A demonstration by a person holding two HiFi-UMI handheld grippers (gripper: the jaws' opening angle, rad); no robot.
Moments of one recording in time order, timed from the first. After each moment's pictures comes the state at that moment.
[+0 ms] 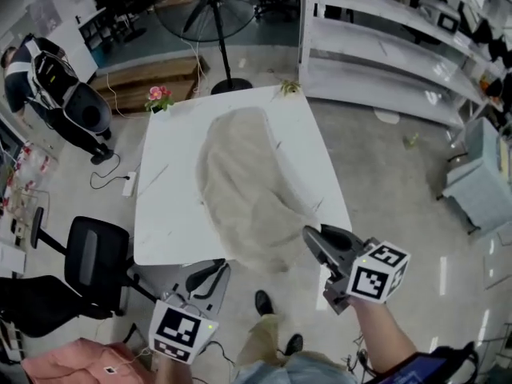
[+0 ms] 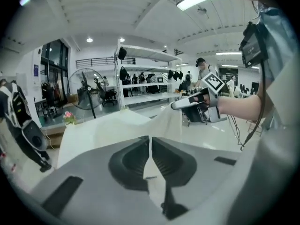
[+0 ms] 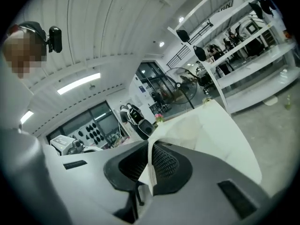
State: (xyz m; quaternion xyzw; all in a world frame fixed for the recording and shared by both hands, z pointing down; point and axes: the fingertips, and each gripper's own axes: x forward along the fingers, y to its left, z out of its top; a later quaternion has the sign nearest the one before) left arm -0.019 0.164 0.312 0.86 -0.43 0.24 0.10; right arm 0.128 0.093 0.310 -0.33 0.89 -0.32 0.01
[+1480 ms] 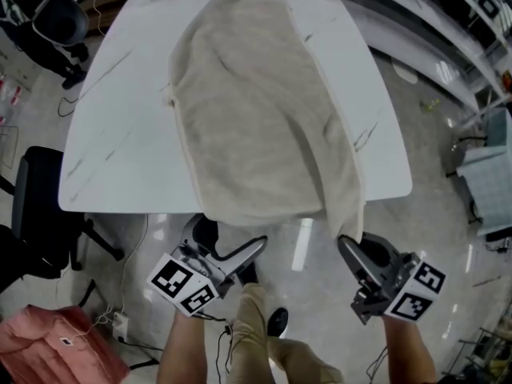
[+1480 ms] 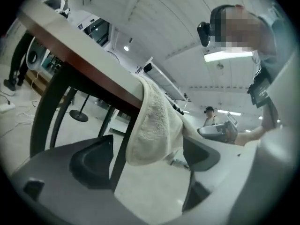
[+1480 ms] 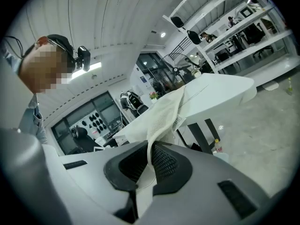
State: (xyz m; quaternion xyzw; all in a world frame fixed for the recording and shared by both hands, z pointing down) left arm -0.004 0.133 0.571 0.88 -0.40 -0.06 0.24; right arm 0.151 0.156 0.518 -0.30 0.89 -0.34 -0.03
